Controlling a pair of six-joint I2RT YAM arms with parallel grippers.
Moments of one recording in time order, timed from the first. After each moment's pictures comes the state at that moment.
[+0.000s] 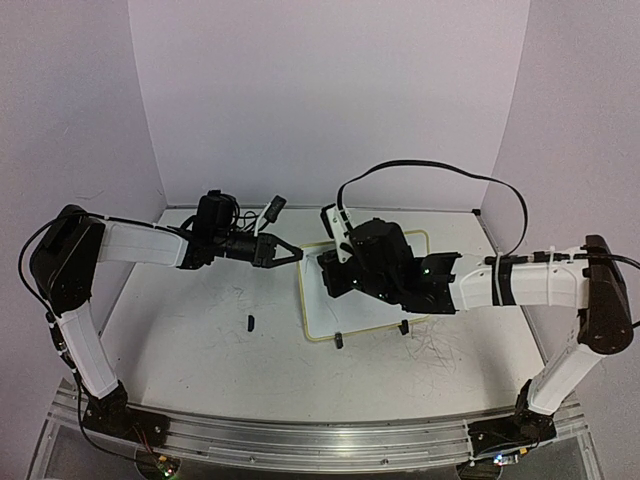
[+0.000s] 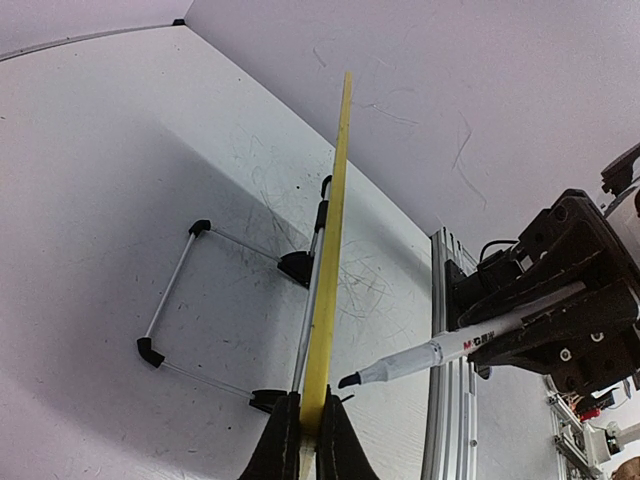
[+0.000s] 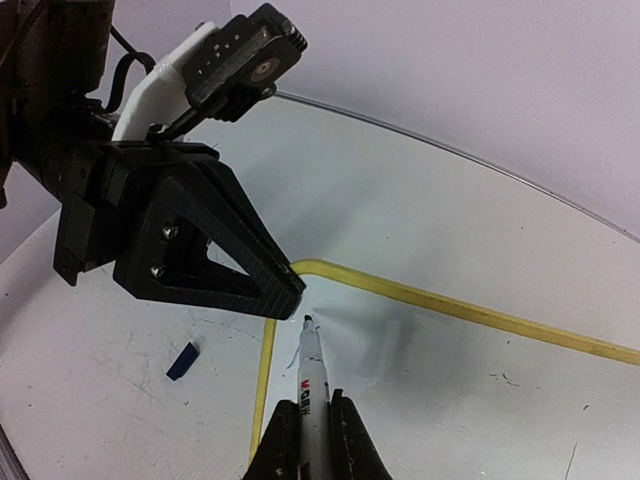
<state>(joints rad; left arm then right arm) -0.56 1.79 1.09 0.30 0.89 -0.33 1.05 1.65 1.16 0.05 0.37 0.22</state>
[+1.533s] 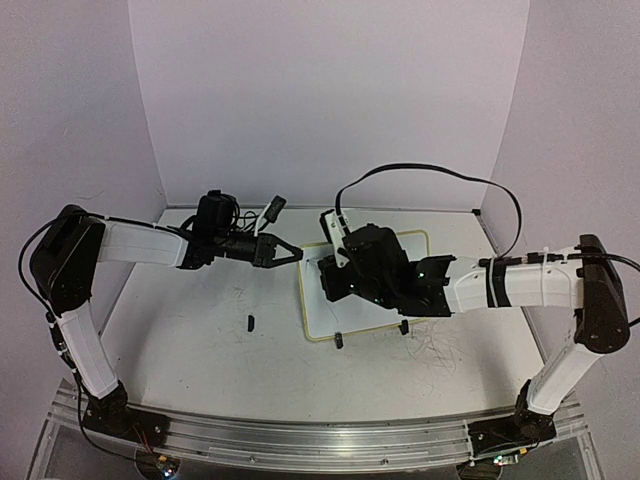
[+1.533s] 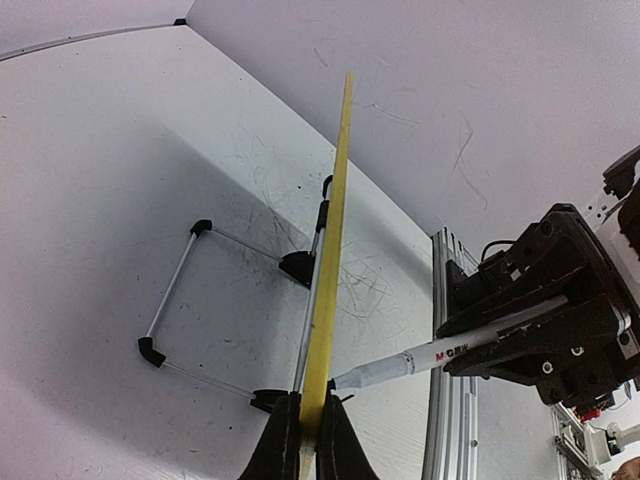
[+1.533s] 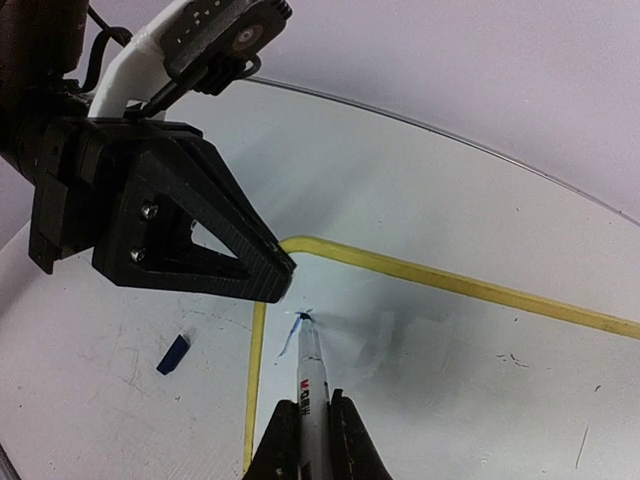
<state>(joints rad) -0.56 1.79 1.09 0.30 0.89 -0.34 1.06 1.67 1.16 0.04 0.41 0.25</state>
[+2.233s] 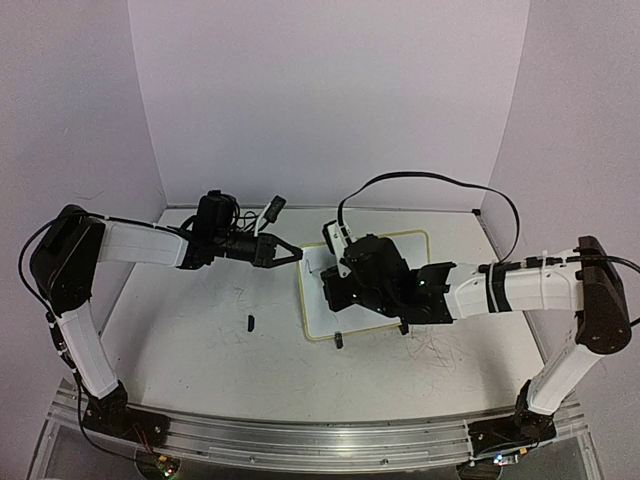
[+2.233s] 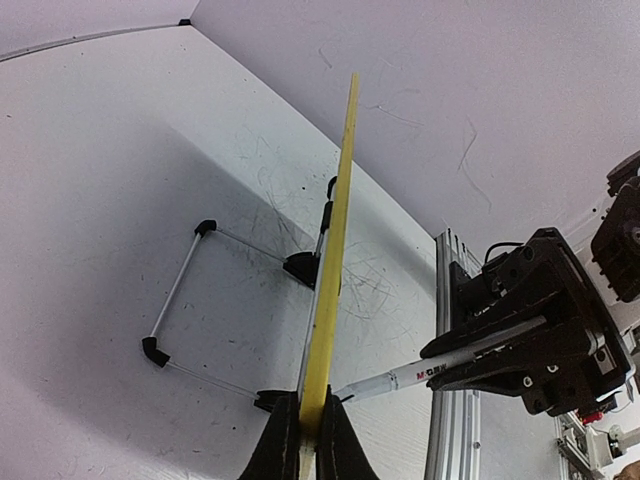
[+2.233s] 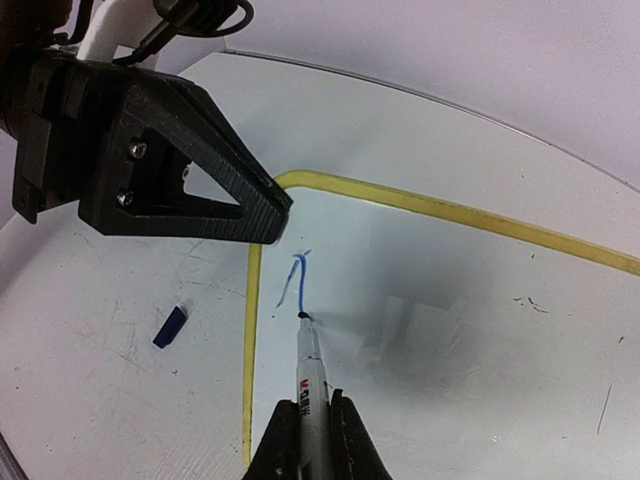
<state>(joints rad) -0.56 1.79 1.09 0.30 0.88 -0.34 1.07 1.66 1.11 0.02 0.40 0.30</state>
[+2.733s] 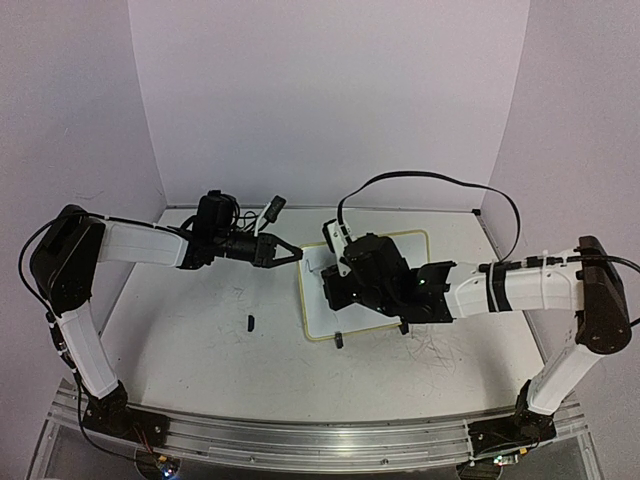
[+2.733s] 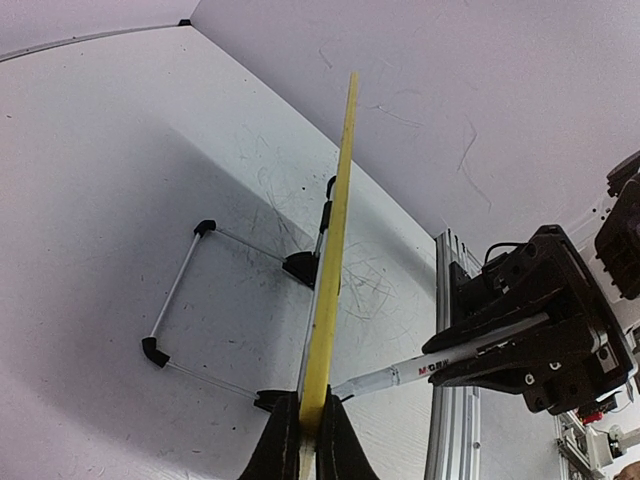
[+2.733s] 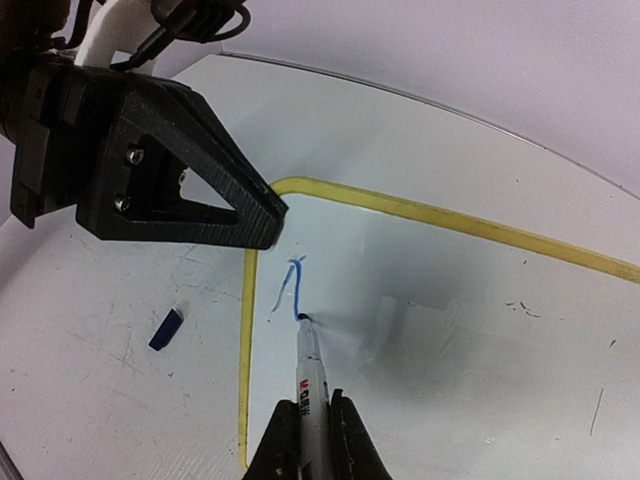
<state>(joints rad) -0.56 1.79 1.09 0.30 0.88 -0.34 1.07 1.66 1.11 0.02 0.42 0.29</state>
